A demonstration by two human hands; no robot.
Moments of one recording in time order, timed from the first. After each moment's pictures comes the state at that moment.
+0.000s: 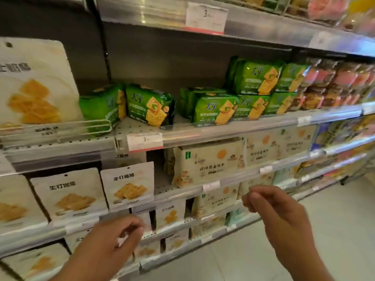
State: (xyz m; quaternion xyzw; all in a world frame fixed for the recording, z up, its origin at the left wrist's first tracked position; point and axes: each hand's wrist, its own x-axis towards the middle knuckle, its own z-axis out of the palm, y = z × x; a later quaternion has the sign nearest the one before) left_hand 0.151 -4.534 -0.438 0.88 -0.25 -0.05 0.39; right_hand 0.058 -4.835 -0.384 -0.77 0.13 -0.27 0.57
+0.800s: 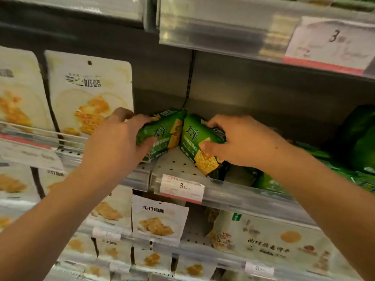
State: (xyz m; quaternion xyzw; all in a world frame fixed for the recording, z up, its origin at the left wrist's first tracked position) left_hand 0.307 -4.553 -0.308 0.94 0.03 0.32 0.11; right_hand 0.377 -4.784 -0.253 -0.96 -0.28 -0.07 0.05
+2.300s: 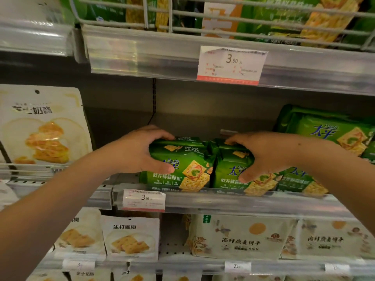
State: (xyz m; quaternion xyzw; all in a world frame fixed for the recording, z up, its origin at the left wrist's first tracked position) left_hand 0.364 -4.616 -0.272 0.94 -0.23 0.03 0.24; right_hand 0.379 -4.923 -0.233 -0.97 -0.25 0.05 -0.03
